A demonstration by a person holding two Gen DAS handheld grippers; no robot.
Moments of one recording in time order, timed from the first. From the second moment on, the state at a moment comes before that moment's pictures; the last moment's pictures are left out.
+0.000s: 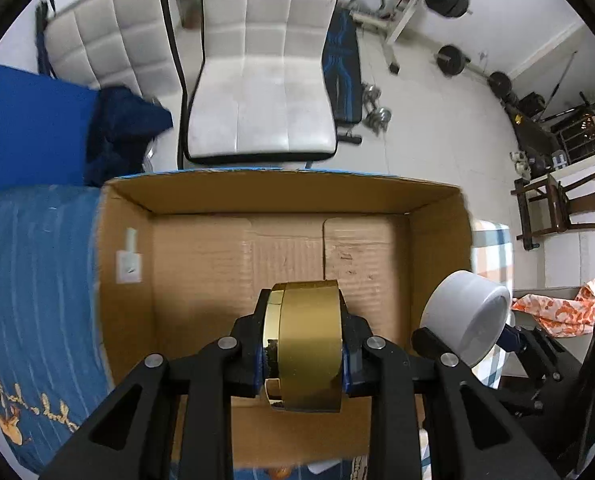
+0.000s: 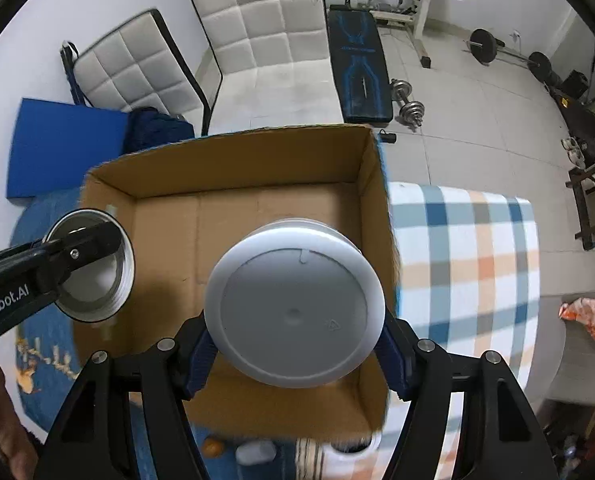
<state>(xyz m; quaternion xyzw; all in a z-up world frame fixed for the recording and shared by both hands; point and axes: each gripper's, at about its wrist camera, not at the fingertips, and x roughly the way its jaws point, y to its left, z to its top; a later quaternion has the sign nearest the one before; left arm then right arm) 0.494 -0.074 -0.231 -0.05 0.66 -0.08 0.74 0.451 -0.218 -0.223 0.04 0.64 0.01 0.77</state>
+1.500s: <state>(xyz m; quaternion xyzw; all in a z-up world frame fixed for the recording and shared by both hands) 0.525 -0.075 -0.313 -0.07 0.75 -0.06 0.65 0.496 -0.200 -0.313 -0.02 0.71 0.04 0.70</state>
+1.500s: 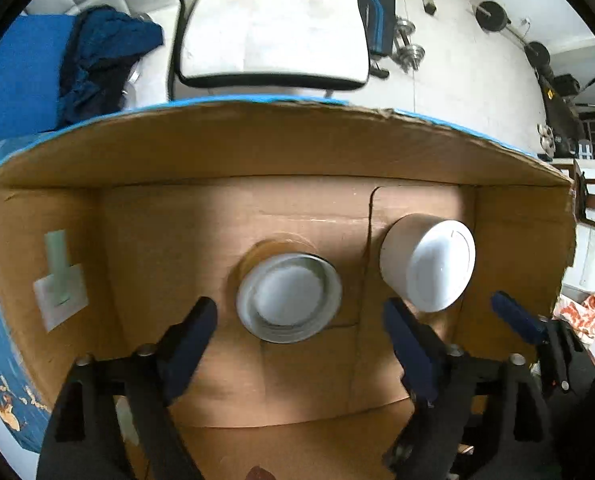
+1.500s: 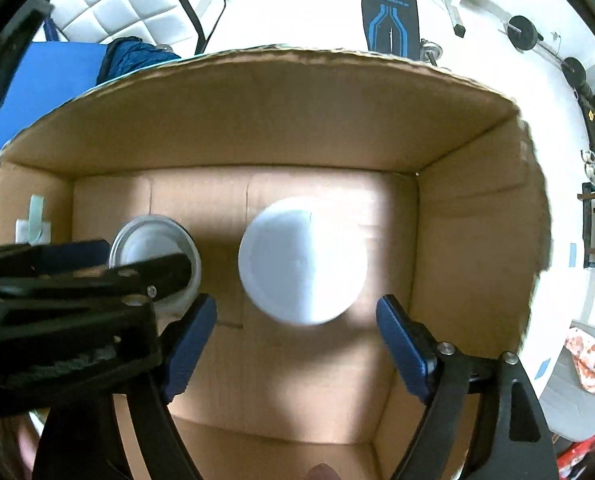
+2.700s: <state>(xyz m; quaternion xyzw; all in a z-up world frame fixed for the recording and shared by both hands) 0.305 -0.039 -0.116 -0.01 0.56 -0.02 0.83 0.301 -0.197 -0.143 0.02 0.58 0.05 0.82</state>
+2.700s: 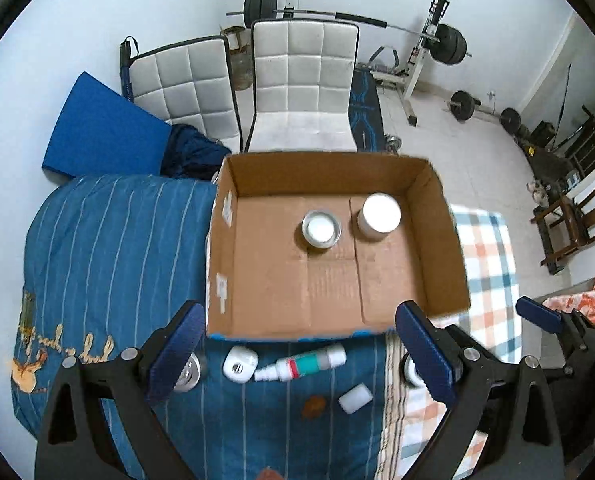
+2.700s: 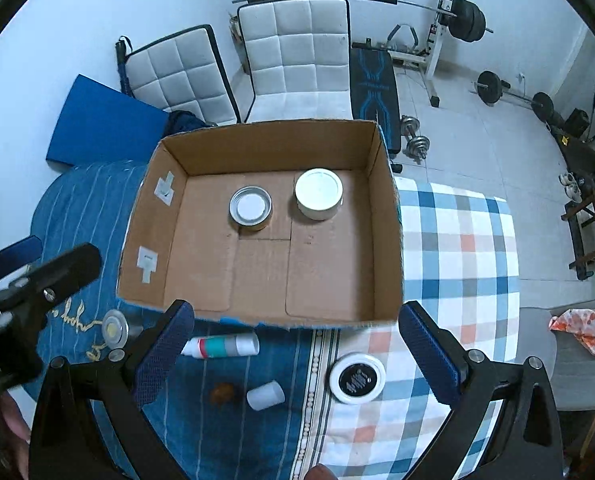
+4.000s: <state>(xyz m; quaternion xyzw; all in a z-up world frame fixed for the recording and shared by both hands) 0.283 -0.084 -0.373 0.09 0.64 -0.09 0.75 0.245 -0.259 -0.382 0.04 0.74 -0.02 0.67</state>
